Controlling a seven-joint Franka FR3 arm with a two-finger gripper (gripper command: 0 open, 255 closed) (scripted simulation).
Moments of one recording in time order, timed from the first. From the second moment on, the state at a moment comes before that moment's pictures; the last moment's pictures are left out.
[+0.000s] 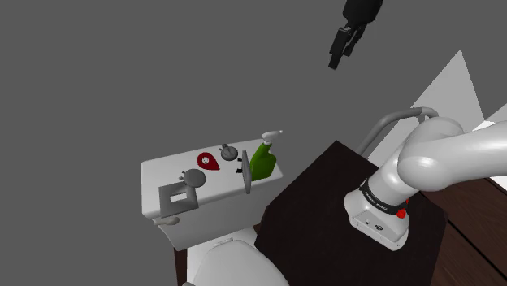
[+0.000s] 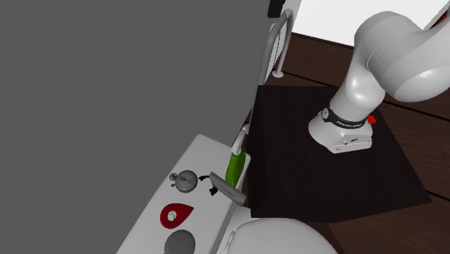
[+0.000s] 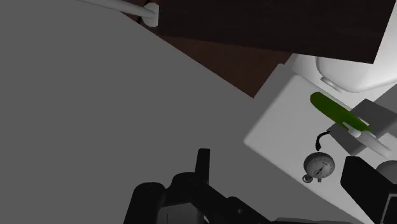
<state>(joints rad) 0.01 -0.77 0.04 -2.35 -0.08 1.59 -0.07</state>
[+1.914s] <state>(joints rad) 0.05 -0.21 0.52 -2.53 0.24 2.18 0.77</state>
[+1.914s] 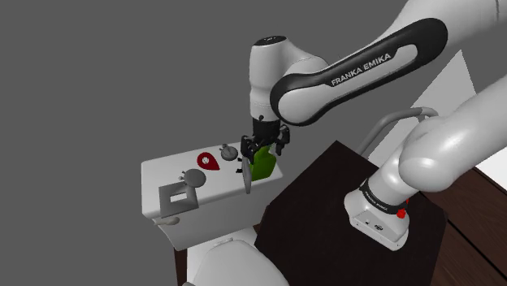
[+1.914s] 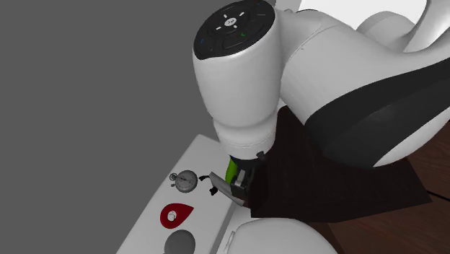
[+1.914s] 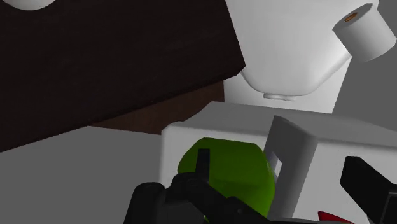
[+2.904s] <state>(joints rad) 0.06 0.11 0.58 -2.48 0.13 2.42 1.00</state>
